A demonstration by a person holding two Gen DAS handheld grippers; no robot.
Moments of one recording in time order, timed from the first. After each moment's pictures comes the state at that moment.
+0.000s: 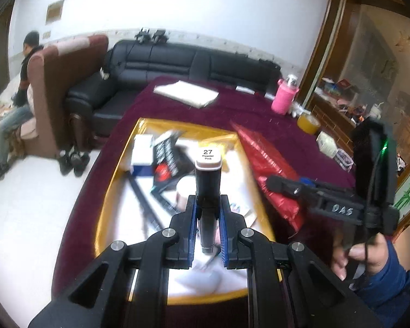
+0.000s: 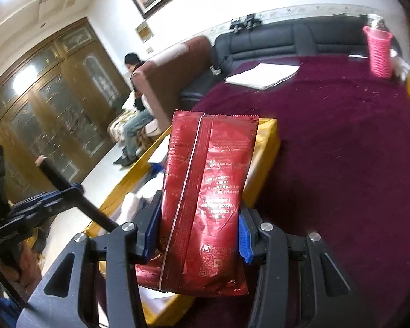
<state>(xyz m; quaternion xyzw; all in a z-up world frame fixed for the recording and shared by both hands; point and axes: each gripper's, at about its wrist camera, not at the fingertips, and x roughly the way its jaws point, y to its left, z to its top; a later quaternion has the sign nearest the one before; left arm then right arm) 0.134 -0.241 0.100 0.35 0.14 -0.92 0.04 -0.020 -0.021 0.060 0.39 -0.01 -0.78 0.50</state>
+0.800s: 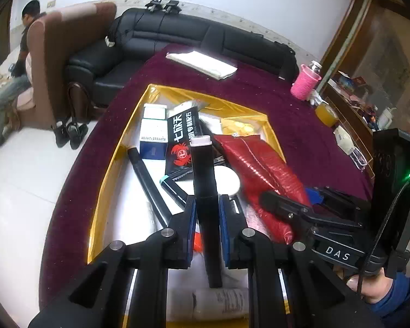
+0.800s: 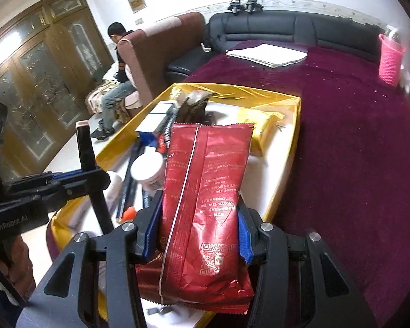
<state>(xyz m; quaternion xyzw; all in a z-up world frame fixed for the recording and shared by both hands) 0.094 -0.277 0.052 0.41 0.18 -0.89 0.04 -0.010 -0.080 0.028 0.41 0.08 -0.79 0.45</state>
